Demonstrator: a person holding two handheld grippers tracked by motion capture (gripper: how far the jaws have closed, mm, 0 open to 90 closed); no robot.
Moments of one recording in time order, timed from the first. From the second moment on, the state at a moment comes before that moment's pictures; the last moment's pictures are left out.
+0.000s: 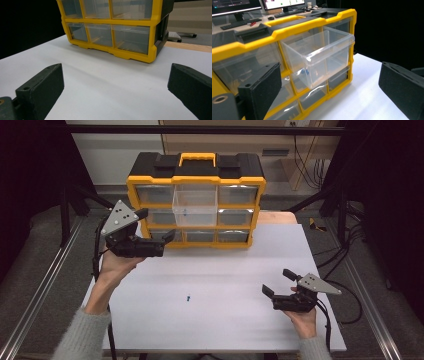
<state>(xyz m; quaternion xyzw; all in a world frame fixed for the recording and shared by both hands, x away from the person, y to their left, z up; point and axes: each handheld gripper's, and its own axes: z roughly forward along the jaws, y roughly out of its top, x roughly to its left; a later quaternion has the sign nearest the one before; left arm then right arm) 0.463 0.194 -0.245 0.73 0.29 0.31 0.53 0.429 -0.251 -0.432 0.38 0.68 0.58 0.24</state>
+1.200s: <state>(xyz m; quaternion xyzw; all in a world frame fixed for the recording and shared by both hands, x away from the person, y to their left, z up) 0.448 0.202 -0.331 0.74 0.33 0.28 0.51 0.428 -0.249 -0.432 0.39 0.67 0.59 0.23</state>
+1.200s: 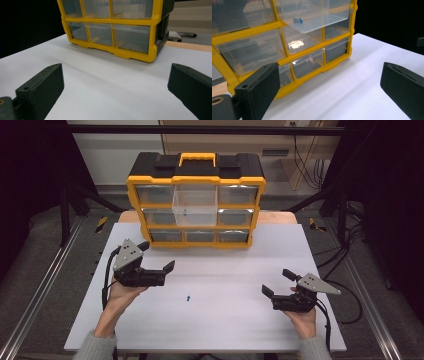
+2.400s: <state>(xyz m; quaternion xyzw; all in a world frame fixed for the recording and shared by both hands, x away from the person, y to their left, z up) 0.447 0.186 -0.387 0.76 0.34 0.26 0.48 0.428 -0.249 -0.431 0.39 0.67 0.58 0.23</state>
